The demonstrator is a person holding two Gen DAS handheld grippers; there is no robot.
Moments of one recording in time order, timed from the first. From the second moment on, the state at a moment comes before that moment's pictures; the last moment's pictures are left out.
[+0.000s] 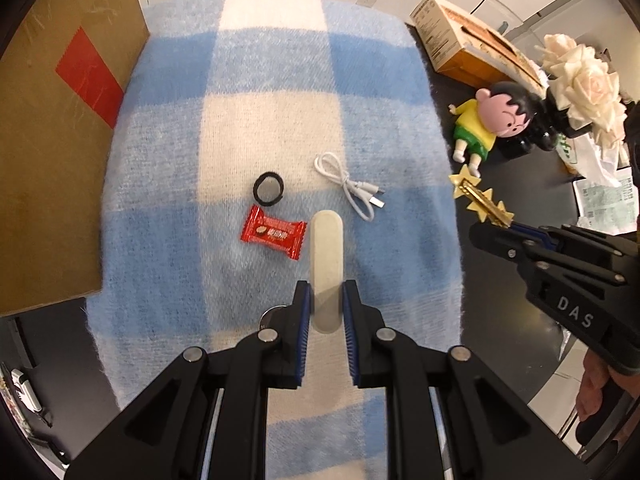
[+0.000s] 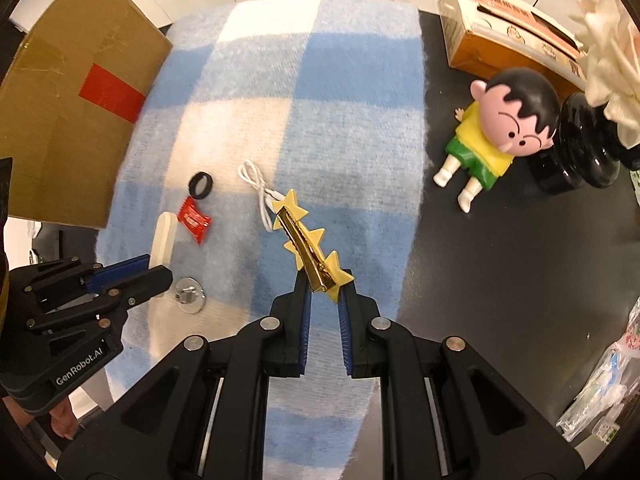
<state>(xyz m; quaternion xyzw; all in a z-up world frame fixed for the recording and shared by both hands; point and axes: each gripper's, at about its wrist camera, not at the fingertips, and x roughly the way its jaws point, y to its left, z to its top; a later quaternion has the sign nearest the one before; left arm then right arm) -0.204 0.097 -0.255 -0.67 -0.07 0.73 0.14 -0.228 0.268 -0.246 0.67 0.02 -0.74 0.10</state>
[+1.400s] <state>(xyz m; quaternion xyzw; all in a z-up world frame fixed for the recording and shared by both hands) -0.225 0.044 -0.117 -0.55 -0.10 0.82 0.14 -0.235 0.191 -0.111 0.58 0.07 -0.80 0.14</state>
